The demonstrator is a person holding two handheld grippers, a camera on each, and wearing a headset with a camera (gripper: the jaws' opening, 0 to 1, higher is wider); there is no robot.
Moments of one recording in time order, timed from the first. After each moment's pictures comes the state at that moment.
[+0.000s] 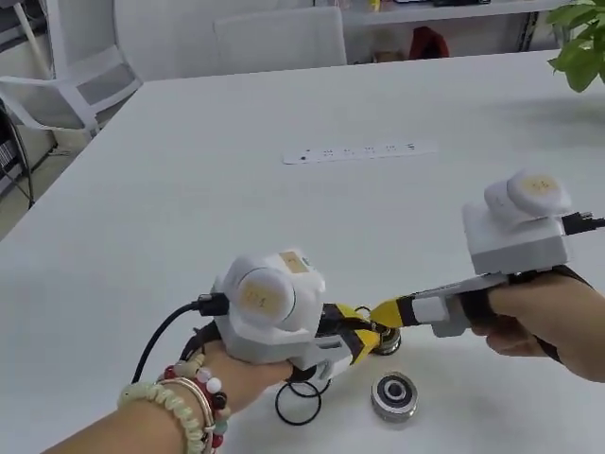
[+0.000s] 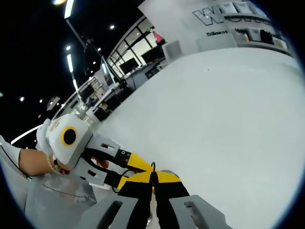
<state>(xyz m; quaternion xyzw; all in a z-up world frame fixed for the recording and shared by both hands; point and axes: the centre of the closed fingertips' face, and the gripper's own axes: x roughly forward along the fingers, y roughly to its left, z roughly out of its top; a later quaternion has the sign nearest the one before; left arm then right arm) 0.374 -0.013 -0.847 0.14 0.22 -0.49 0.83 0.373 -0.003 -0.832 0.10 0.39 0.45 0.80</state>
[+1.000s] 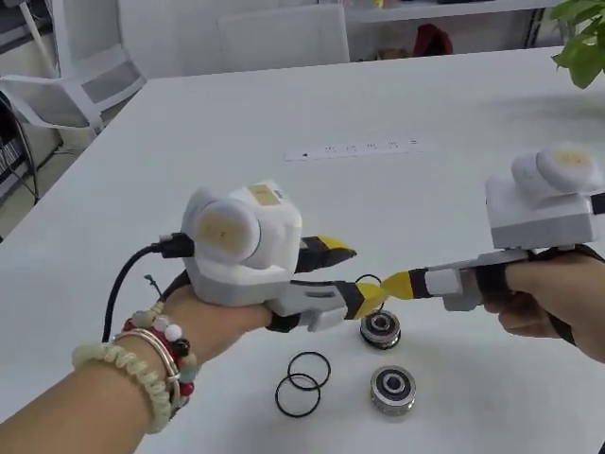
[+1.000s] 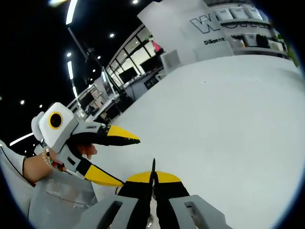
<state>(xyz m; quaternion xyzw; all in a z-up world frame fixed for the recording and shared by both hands) 0.384 -0.005 -0.770 0.13 0.15 -0.49 0.85 0.382 -0.009 -0.803 0.11 0.35 0.45 0.81</state>
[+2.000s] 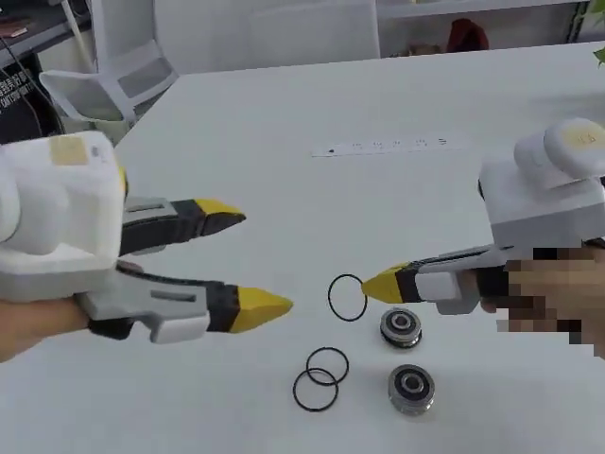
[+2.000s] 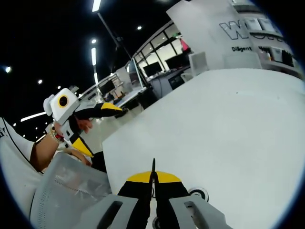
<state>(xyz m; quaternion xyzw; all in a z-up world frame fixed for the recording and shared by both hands) 0.327 0.113 -0.723 0.17 0.16 -0.43 0.87 0.347 0.034 -0.777 0.06 0.33 0.54 0.77</state>
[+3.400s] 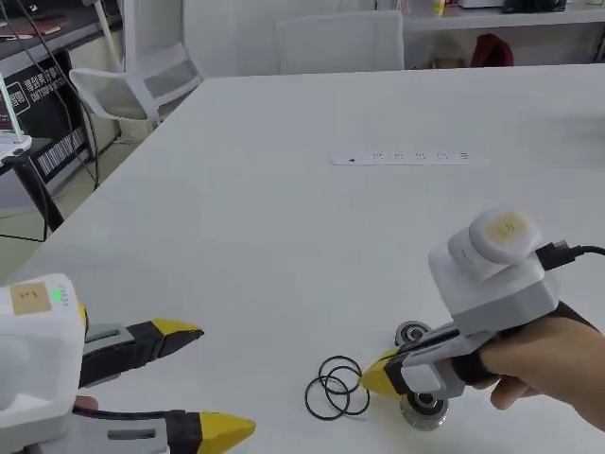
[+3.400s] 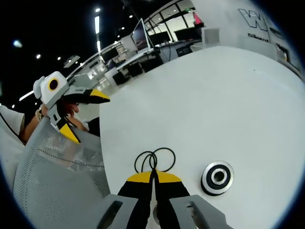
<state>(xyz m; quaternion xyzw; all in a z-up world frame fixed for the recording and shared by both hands) 0.269 0.144 -0.785 0.11 0.25 -0.37 0.89 0.312 0.043 -0.853 -0.05 0.42 0.55 0.72</state>
